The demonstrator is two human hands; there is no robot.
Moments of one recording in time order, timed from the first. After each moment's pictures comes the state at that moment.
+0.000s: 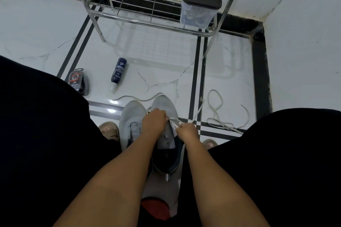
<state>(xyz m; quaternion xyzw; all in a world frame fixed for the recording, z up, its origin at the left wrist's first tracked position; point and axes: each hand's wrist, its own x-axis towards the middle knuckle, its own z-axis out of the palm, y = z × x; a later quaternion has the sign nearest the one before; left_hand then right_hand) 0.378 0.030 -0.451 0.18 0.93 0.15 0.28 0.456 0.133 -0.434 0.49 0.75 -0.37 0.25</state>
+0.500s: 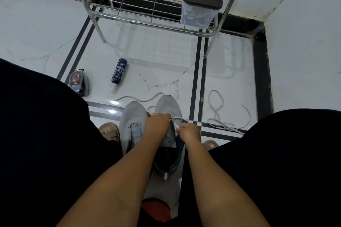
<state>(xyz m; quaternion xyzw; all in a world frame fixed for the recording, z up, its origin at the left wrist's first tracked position) 0.389 0.035 -0.438 0.26 0.93 0.04 0.26 0.457 0.137 -0.441 0.49 0.75 -0.36 0.25</state>
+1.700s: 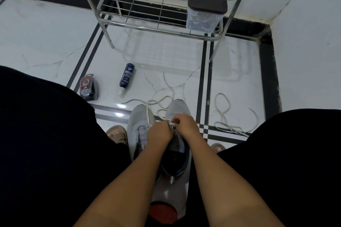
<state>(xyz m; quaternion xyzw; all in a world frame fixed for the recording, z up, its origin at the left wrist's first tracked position) 0.400 0.021 -0.437 0.13 0.93 0.15 0.30 0.423 0.130 -0.449 0.26 0.88 -0.35 0.20</state>
